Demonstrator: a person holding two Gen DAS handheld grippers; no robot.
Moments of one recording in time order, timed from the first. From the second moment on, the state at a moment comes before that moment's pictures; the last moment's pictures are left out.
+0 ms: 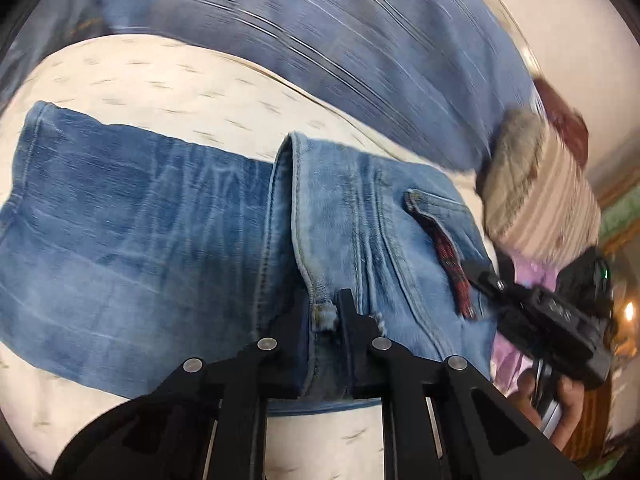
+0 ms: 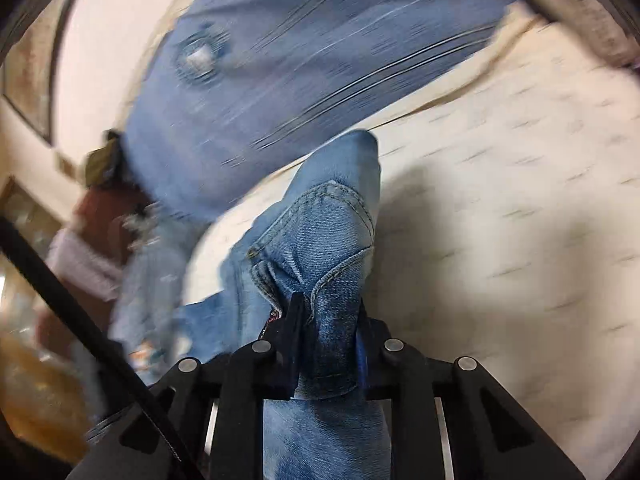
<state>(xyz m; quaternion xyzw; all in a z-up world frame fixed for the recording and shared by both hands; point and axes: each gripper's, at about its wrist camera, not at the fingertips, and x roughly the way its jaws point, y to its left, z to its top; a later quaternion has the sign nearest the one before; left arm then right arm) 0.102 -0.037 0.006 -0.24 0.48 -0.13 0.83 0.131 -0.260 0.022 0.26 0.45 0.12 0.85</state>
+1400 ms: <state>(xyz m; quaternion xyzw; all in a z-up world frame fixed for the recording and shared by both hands) 0.063 0.103 -0.041 -0.35 0.43 0.12 0.82 0.076 -0.104 0.002 0.16 0.47 0.27 0.83</state>
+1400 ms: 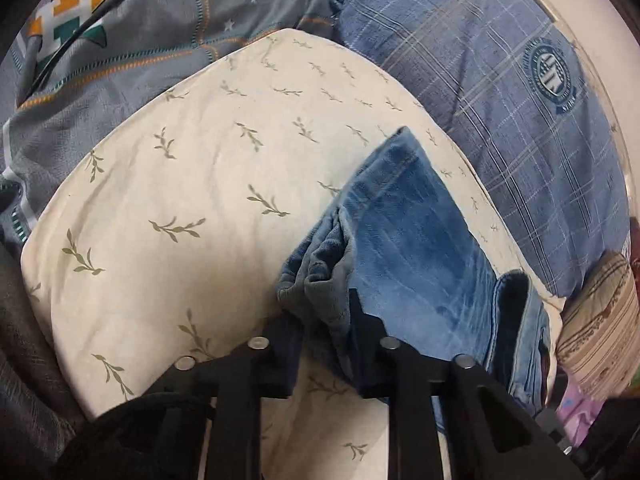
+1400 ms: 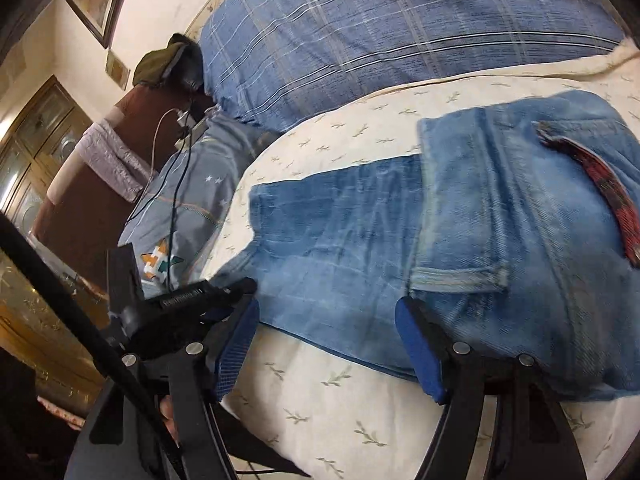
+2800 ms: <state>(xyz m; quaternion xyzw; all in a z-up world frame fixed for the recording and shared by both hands) -0.011 -0.061 0.079 -0.06 0.26 -0.04 0.96 0.182 -0.035 0.079 0.08 0.55 0.37 0.75</state>
